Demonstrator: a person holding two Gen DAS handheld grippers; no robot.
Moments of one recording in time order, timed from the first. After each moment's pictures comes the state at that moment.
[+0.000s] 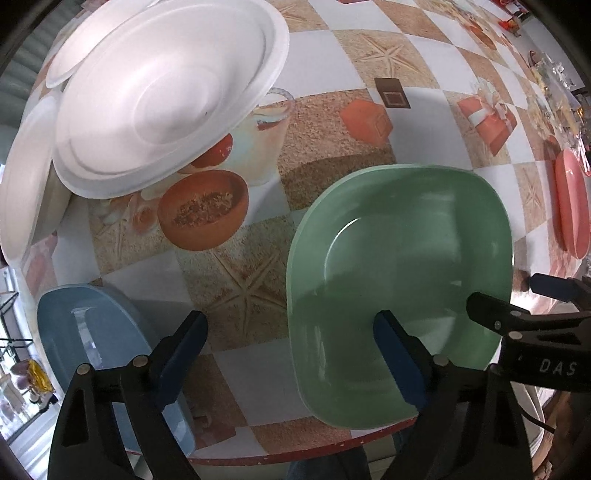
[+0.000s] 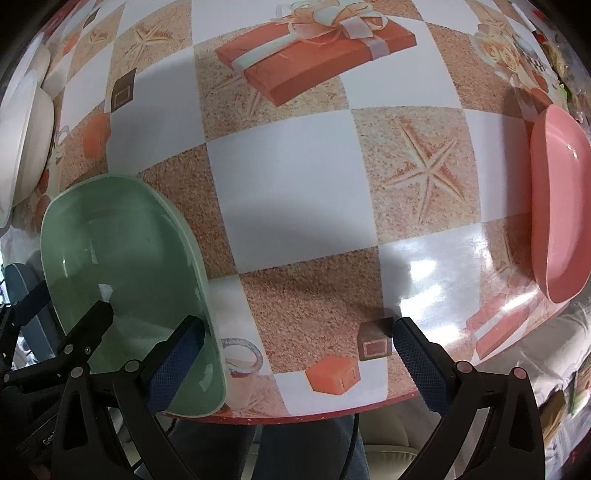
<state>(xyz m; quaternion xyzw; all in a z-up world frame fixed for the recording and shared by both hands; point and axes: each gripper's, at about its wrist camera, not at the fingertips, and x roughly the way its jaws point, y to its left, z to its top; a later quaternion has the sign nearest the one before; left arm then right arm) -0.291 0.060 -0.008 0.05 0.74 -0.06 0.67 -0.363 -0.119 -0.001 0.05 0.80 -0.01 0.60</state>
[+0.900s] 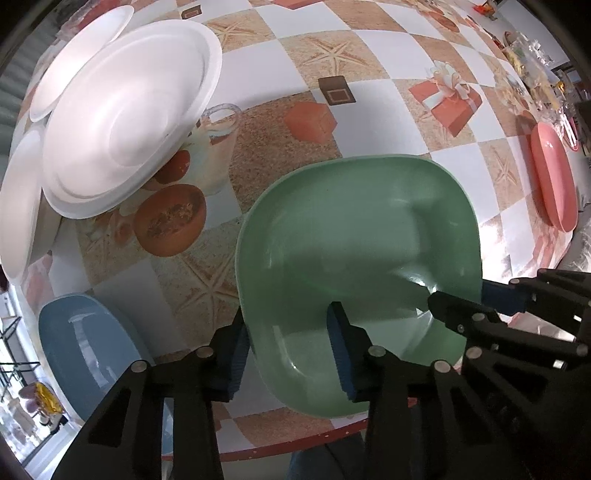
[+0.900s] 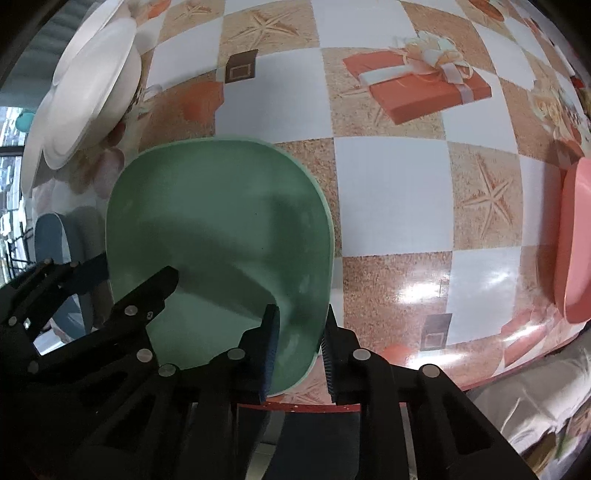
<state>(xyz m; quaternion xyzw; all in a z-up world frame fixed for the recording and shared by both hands) -0.296 0.048 0.023 0.08 0.73 -0.10 0.67 -0.357 -0.054 0.039 0.05 0.78 0.07 0.62</state>
